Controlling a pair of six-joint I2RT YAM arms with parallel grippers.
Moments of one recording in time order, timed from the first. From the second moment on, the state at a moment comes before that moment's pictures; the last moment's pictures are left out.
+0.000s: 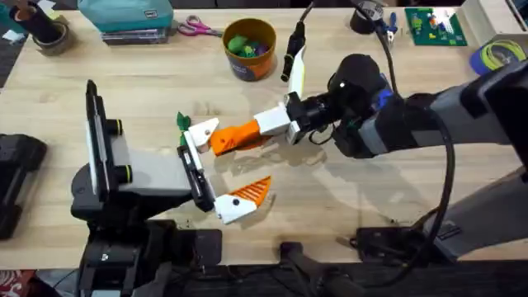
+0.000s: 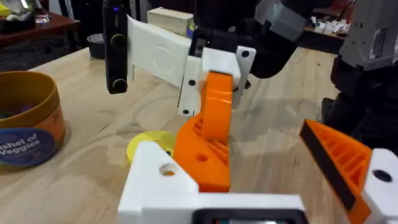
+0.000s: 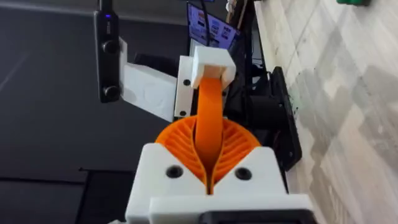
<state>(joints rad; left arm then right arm) 0.00 0.01 0.02 -0.13 1.15 0.03 0.57 1.80 0.59 1.27 -1.33 1.50</state>
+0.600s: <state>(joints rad) 0.01 0.01 0.02 -0.13 1.11 0.03 0.58 1.87 0.69 1.24 -1.37 1.50</state>
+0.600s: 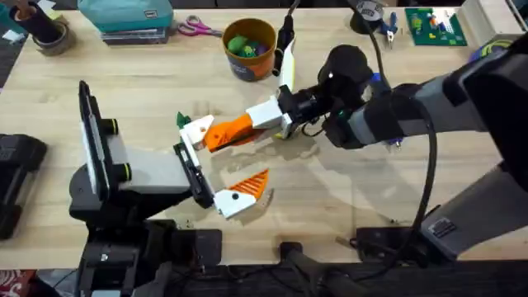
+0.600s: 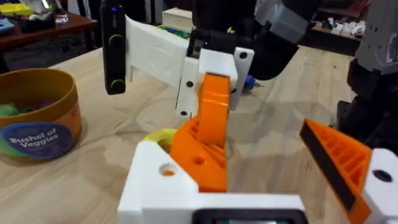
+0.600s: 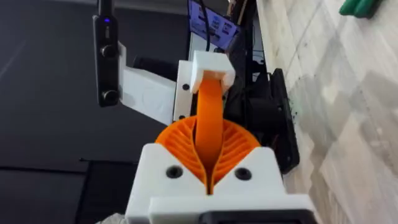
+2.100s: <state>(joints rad) 0.01 0.01 0.02 -0.13 1.11 0.03 0.61 1.96 0.83 1.22 -1.39 1.50</state>
